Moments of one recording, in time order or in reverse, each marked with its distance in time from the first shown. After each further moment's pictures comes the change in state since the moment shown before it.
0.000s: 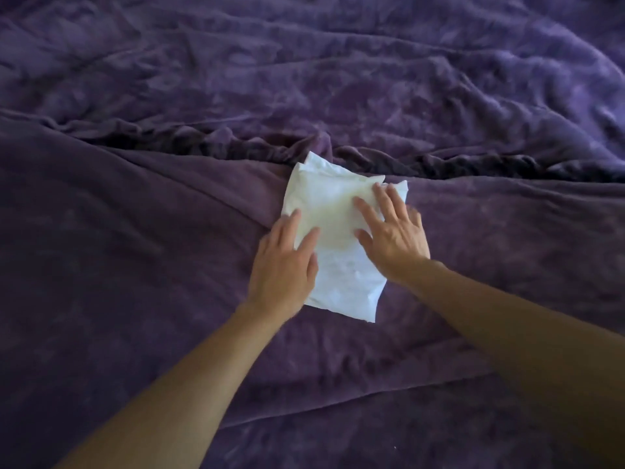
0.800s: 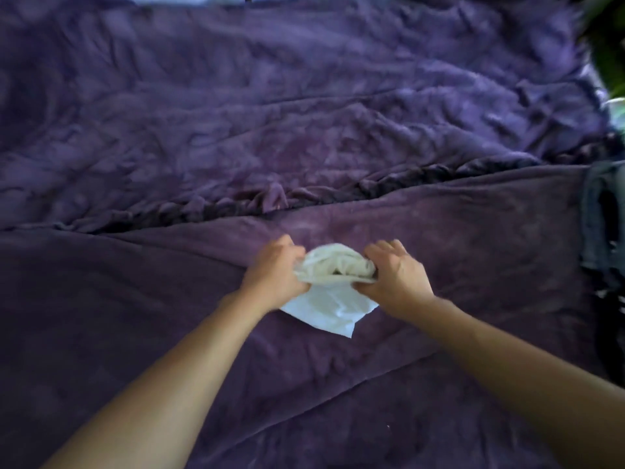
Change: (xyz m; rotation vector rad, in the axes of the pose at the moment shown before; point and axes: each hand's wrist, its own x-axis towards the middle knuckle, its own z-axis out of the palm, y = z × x) left_hand 0.050 0.054 -0.083 -0.209 -0.423 0.034; right_hand -0.101 0.013 -0.088 0.311 0.041 0.214
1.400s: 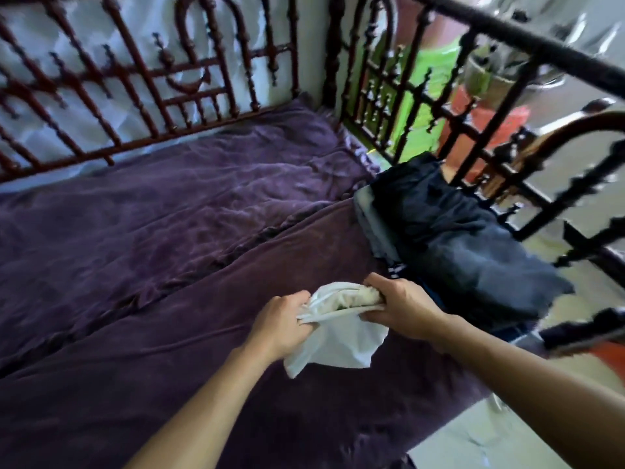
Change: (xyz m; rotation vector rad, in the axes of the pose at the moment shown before) left_hand -0.101 0.341 0.061 -0.020 -0.102 0.340; right_hand -0.273 0.199 -0.195 0.143 0.151 0.180
